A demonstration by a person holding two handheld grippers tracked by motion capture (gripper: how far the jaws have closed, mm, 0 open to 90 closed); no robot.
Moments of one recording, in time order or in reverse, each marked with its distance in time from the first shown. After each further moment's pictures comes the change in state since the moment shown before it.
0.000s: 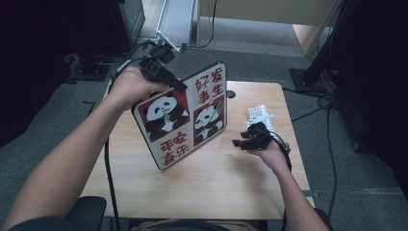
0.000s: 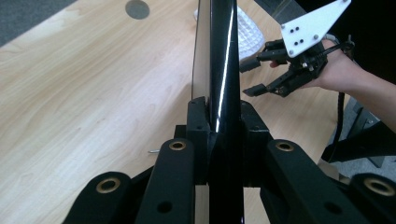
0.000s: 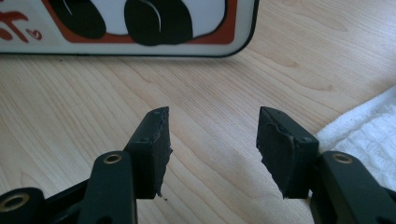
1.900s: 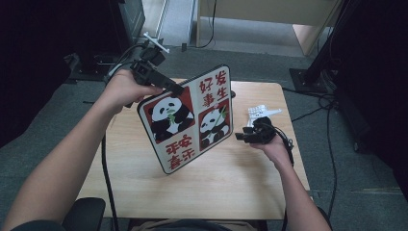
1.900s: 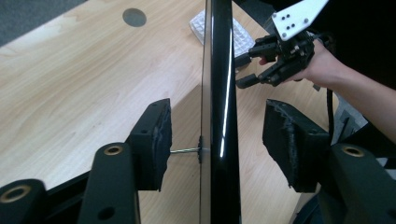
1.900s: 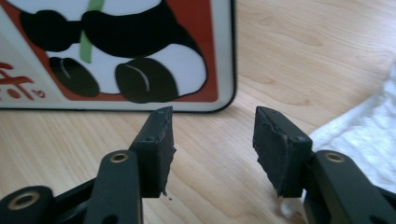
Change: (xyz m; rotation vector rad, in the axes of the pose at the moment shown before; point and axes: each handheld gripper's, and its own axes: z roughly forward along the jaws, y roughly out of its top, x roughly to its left) left arm 0.016 -0.023 -0.012 -0.087 -0.036 0.003; right arm -0.026 0.003 -0.001 -0.073 0.044 0.077
